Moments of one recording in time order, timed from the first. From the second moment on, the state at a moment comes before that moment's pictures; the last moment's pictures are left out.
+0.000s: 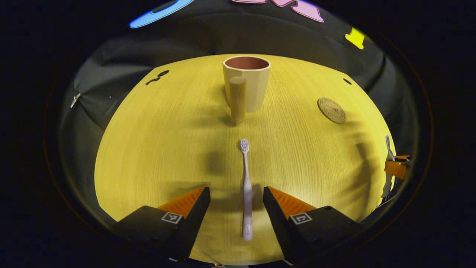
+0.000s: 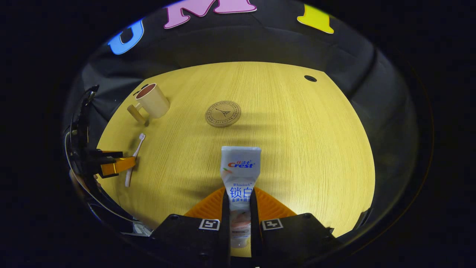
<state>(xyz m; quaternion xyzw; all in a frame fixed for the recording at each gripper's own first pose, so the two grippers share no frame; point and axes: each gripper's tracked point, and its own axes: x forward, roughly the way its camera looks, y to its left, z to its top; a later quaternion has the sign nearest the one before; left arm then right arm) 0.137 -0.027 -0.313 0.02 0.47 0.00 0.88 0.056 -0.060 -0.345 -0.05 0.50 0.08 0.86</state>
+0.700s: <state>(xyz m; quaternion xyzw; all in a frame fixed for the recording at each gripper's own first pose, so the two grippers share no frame) 0.139 -0.036 -0.325 0.03 0.55 -0.01 0.83 0.078 -0.059 -0.326 -0.07 0.47 0.11 0.87</state>
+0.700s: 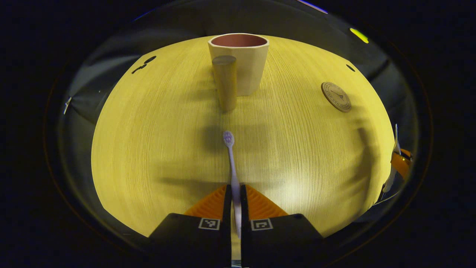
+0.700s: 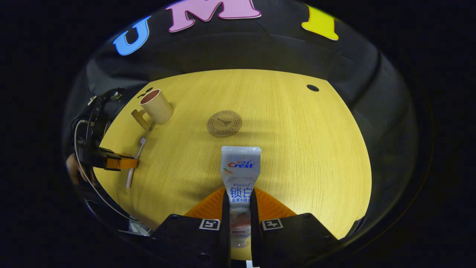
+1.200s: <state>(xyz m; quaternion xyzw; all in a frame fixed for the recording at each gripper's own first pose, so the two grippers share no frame) 0.142 -0.036 -0.319 0.03 0.53 -0.01 0.84 0.148 -0.009 -0.263 -0.08 0.40 0.16 0.90</state>
